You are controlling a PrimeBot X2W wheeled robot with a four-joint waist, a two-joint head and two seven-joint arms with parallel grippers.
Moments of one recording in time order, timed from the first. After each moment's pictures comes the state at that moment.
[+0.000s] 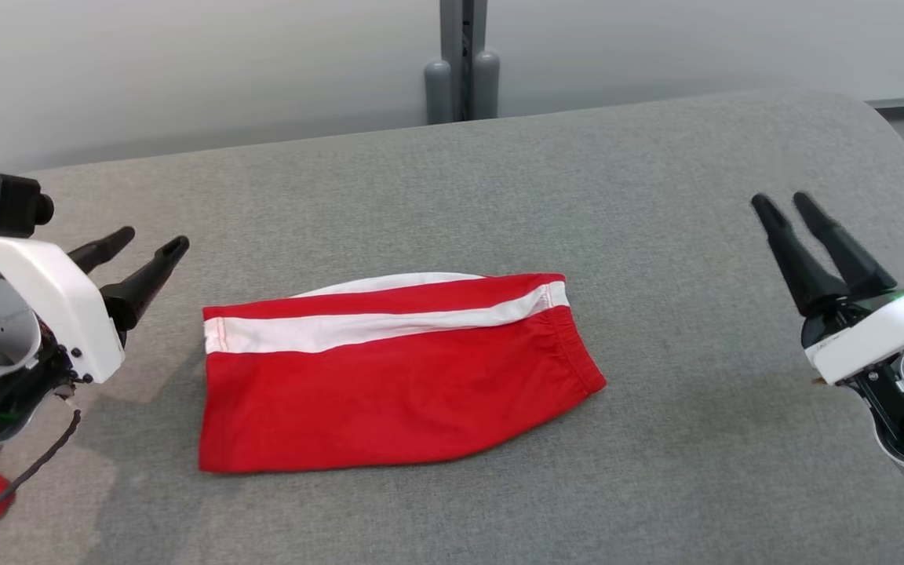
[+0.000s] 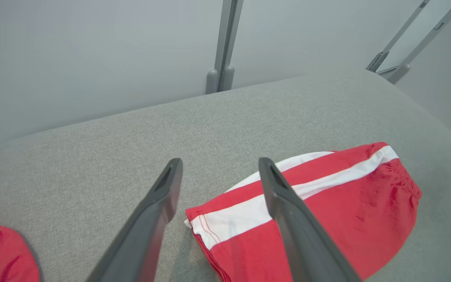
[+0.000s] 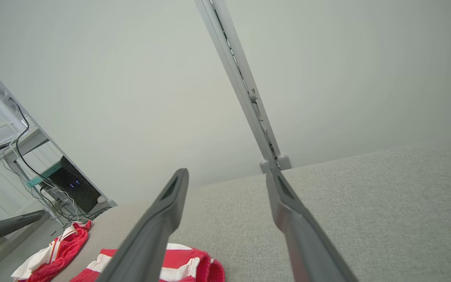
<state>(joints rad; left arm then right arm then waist) -0.77 0.75 -0.86 0.37 -1.22 -0.09 0.27 -0.59 -0.64 0.76 0.27 1.29 0.13 -0.26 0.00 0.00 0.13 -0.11</state>
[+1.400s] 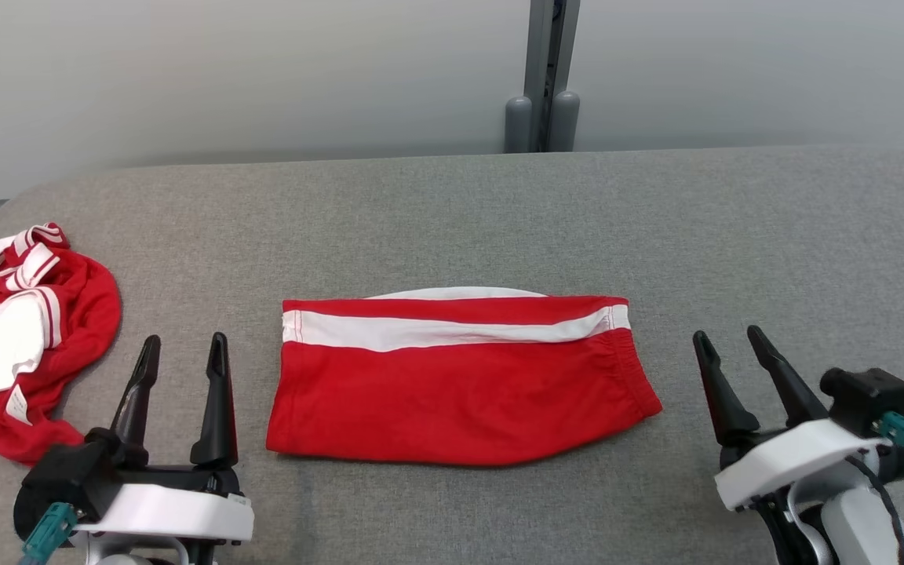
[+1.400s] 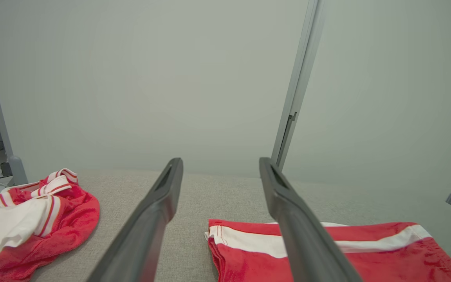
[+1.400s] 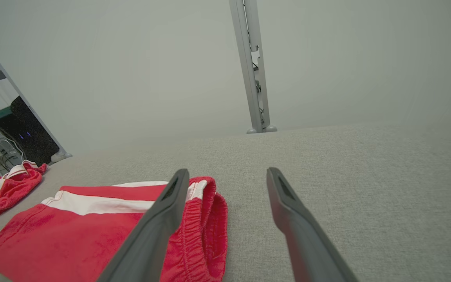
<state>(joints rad) -0.03 0.19 -0.14 0.04 -0.41 0.07 -0.26 -0.20 -0.18 0.22 0.33 0.46 0.13 -0.21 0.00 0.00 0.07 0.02</state>
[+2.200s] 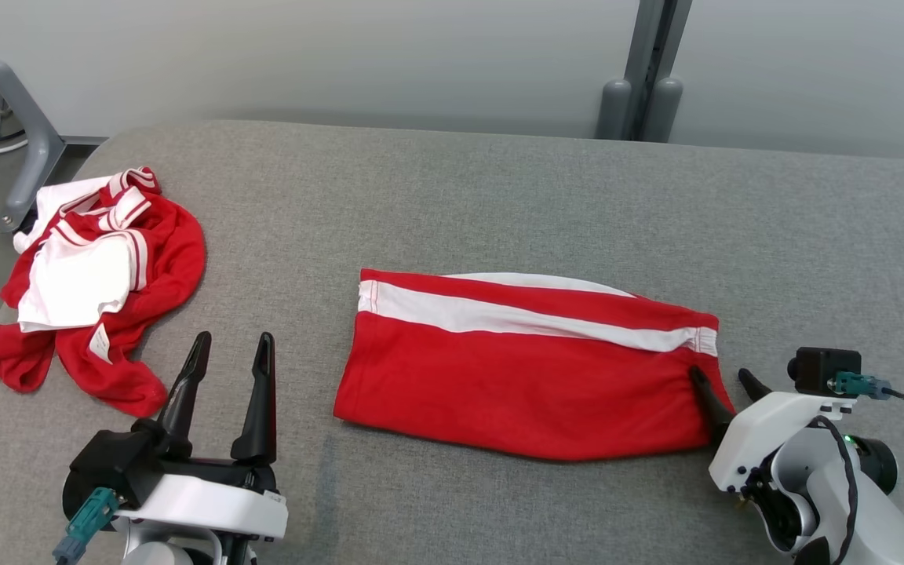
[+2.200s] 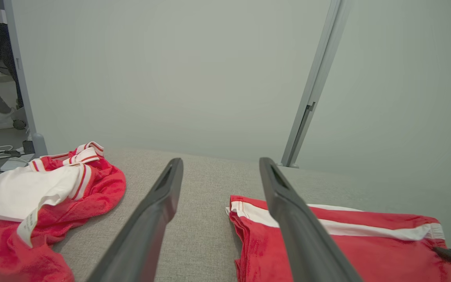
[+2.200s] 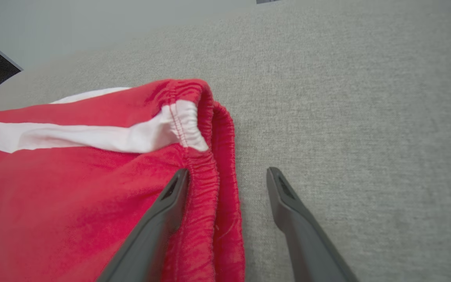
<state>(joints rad) -0.07 0.07 -0.09 0.15 -0.32 -0.08 -0.26 -0.44 -0.12 0.20 0.83 0.47 0.13 -0.02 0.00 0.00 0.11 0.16</state>
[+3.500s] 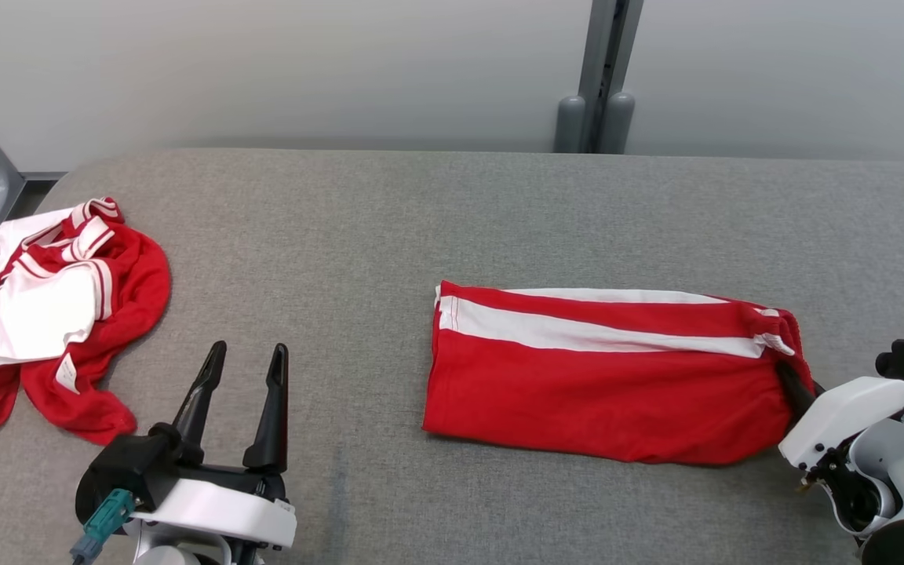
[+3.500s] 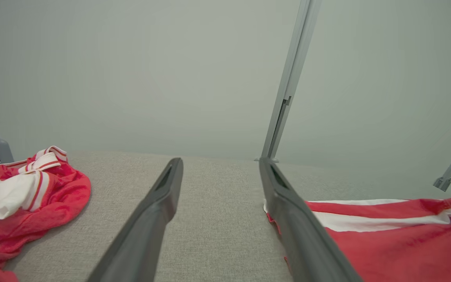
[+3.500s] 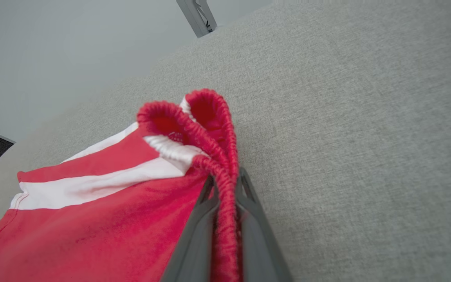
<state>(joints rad) -0.07 0.05 -0.08 0.19 -0.28 -0.11 -0.26 -0.47 -0.25 0.24 0.88 0.80 0.13 0.02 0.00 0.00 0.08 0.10</state>
